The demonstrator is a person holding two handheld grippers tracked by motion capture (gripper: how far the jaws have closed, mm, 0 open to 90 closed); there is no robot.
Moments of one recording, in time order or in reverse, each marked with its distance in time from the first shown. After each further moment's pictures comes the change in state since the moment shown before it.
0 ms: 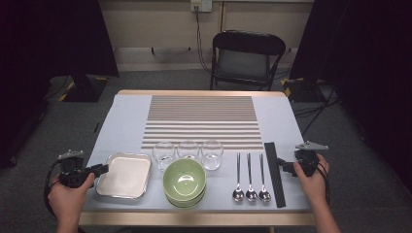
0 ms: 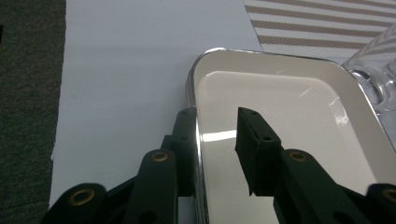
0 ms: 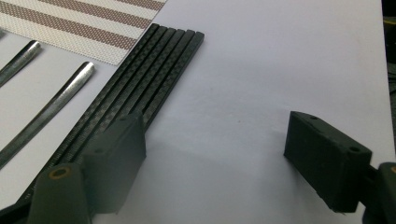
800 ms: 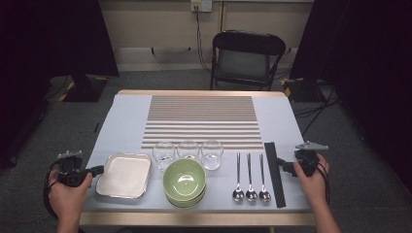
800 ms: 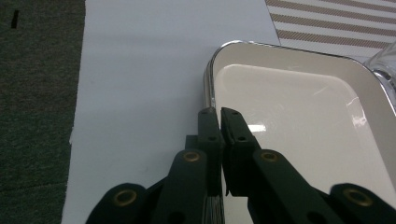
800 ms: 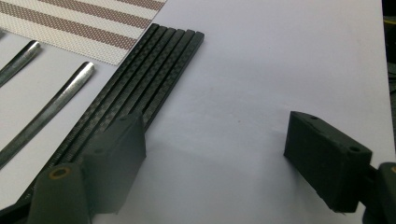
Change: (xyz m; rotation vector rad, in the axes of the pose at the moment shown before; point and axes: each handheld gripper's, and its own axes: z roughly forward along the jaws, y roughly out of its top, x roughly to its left) left arm 0.002 0.001 -0.001 0.034 0.045 -0.039; right arm 0.000 0.000 0.000 0.000 0.000 0.001
